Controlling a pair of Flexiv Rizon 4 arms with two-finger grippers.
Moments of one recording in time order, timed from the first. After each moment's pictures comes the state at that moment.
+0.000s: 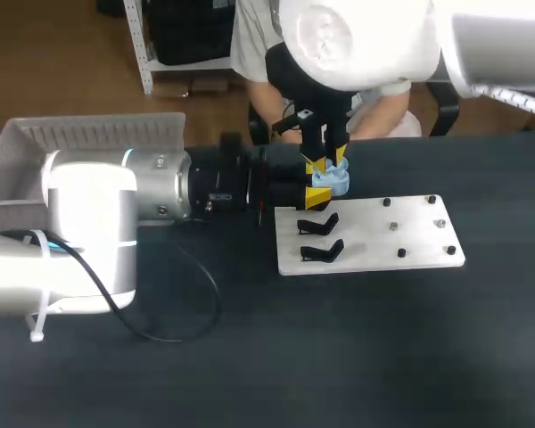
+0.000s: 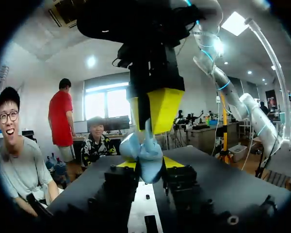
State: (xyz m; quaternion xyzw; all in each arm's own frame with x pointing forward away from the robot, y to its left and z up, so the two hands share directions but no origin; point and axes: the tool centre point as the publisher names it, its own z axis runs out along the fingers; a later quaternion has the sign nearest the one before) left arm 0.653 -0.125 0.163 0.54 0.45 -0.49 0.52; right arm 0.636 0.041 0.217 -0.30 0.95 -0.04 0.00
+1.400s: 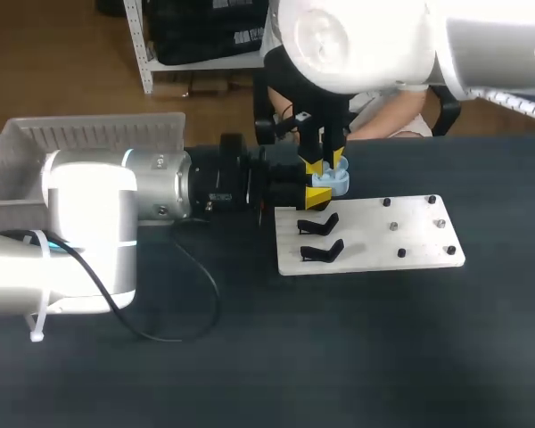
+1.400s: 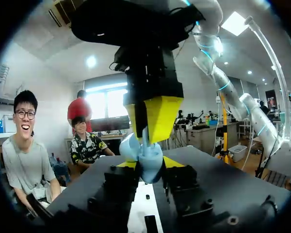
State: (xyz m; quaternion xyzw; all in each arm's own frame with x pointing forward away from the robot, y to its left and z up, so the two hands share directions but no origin) left arm 0.653 -0.125 0.163 0.54 0.45 -0.49 0.52; right arm 0.638 0.044 0.210 -0.30 0.95 -0.03 0.00
